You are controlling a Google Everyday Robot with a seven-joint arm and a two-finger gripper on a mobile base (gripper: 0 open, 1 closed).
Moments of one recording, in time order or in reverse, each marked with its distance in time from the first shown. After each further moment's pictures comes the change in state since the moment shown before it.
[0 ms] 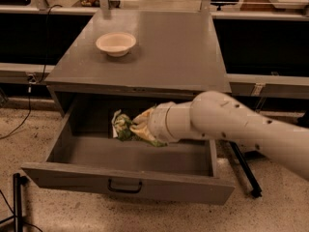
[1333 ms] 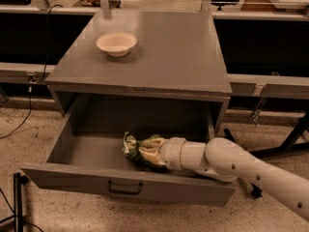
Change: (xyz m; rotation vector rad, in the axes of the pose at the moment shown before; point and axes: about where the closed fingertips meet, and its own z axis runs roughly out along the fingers) arm 0.116 0.021 0.060 -0.048 -0.252 0.294
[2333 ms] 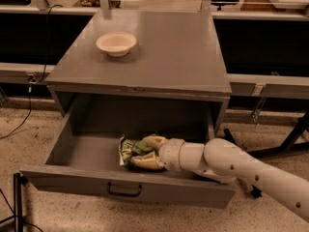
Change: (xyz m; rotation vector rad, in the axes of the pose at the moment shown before) arm -0.002 0.003 0.003 -0.009 -0.001 -0.004
